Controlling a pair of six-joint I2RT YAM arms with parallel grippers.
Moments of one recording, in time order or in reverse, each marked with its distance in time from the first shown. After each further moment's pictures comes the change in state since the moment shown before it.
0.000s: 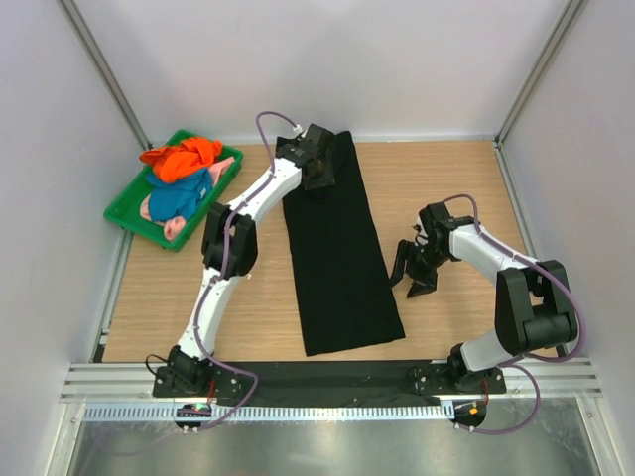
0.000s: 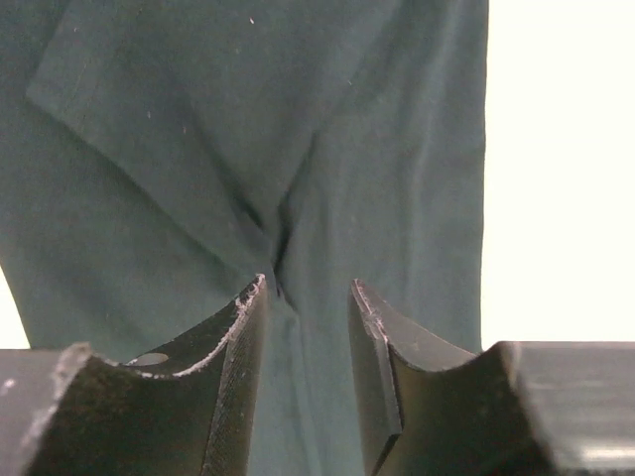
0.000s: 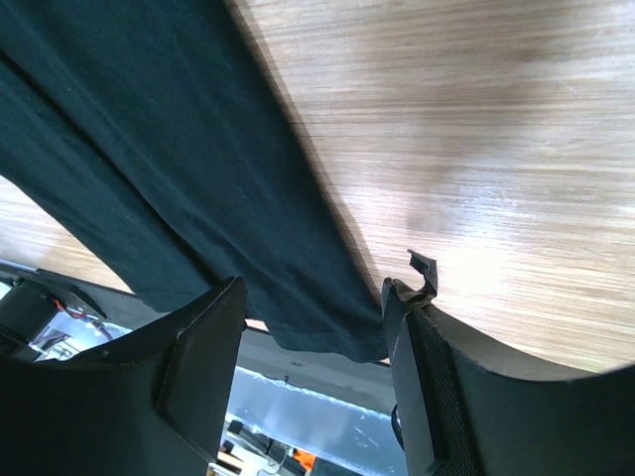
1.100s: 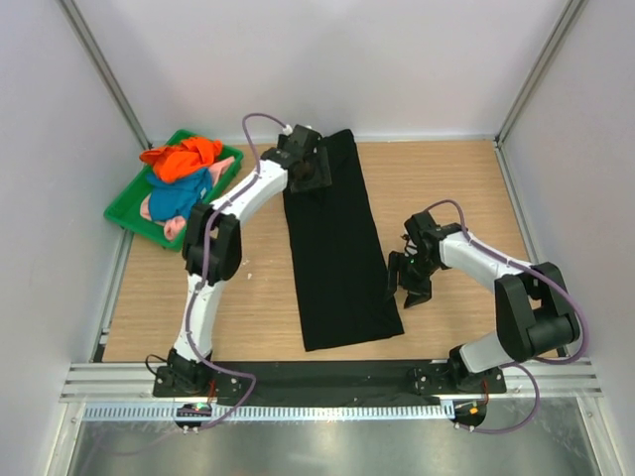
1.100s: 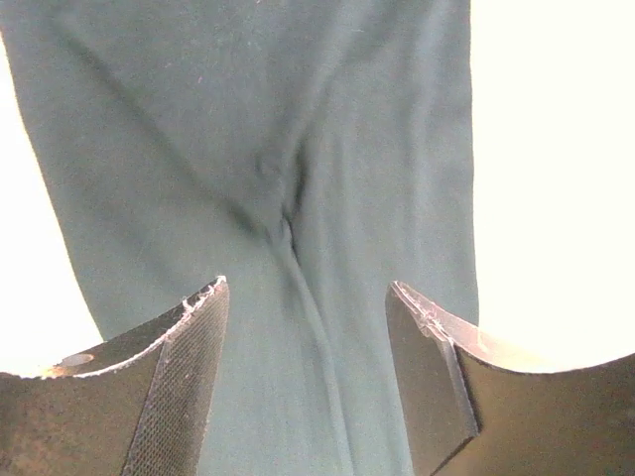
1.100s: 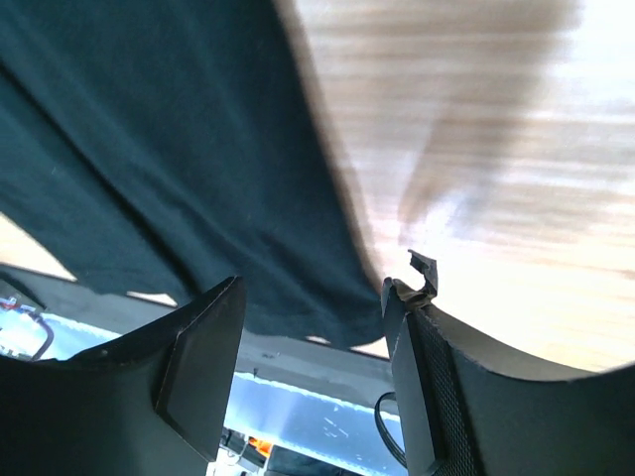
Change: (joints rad) left arm 0.032 -0.136 -0.252 0.151 0.069 0.029; right arm 0.122 -0.015 -0.045 0.000 0.064 0.011
